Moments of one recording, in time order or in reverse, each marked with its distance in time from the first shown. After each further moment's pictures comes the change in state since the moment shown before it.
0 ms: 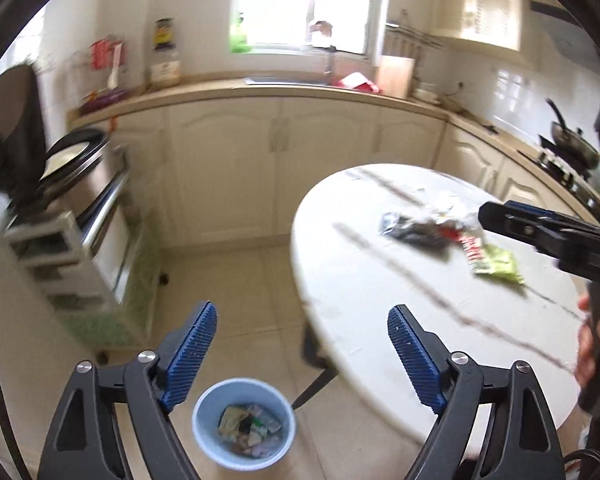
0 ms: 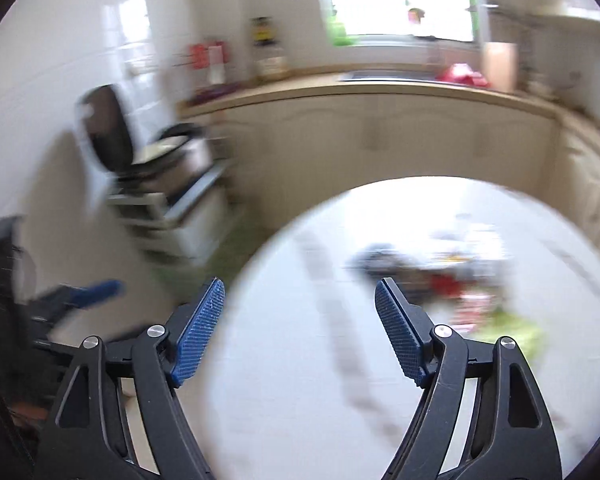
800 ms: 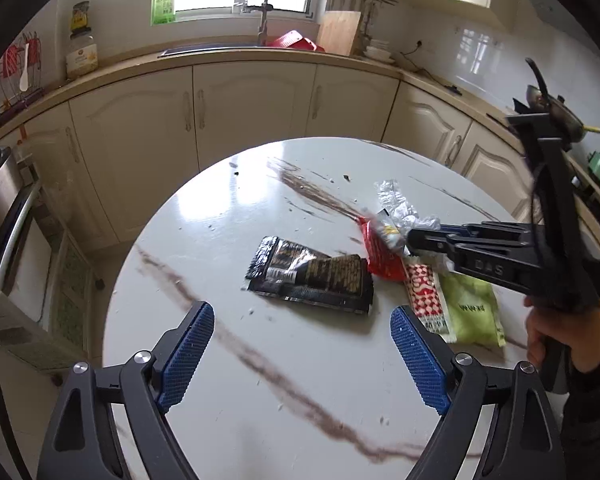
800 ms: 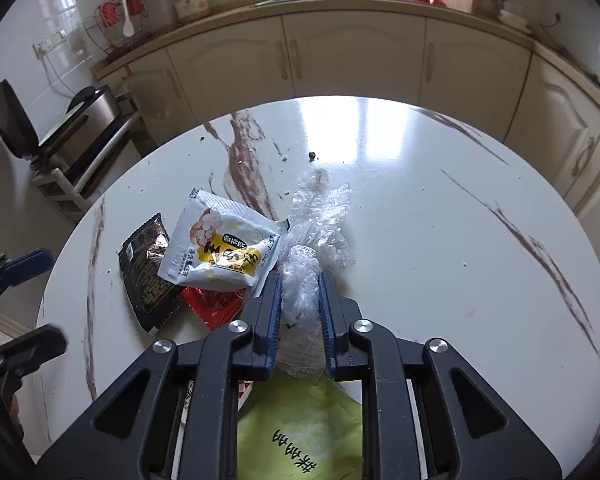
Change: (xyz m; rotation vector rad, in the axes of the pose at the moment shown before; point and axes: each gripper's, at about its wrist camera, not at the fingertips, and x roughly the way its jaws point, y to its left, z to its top) left arm 0.178 -0.087 0.091 0.071 0.147 -0.139; right arm 0.102 -0.186 0.007 0.056 0.248 -0.049
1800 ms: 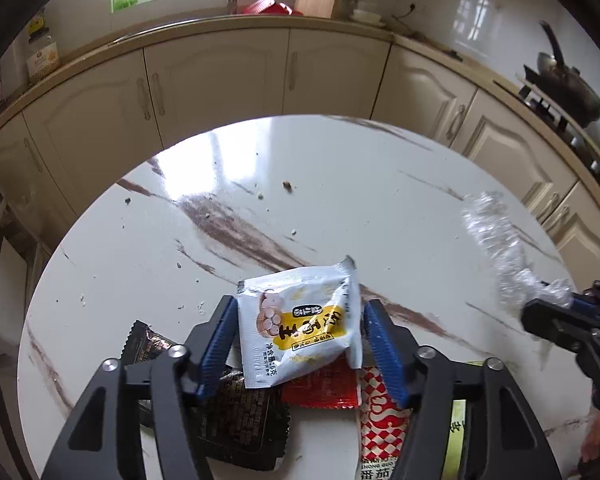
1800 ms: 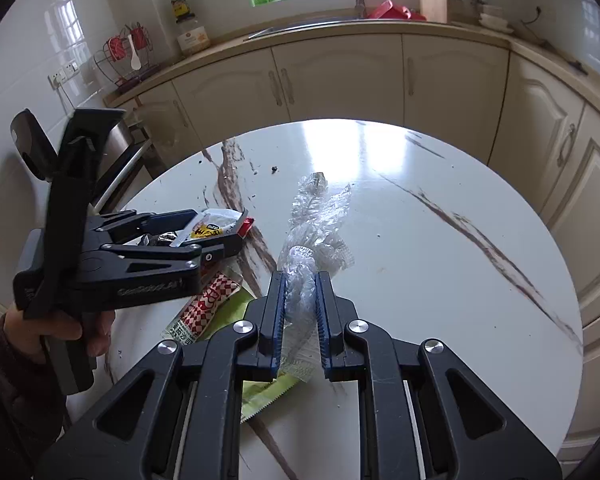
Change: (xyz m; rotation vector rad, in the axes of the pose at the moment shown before) left arm 0.143 -0.063 0.076 0.047 0.108 0.011; right arm -0.066 -0.046 -0.031 0.061 -0.082 0.052
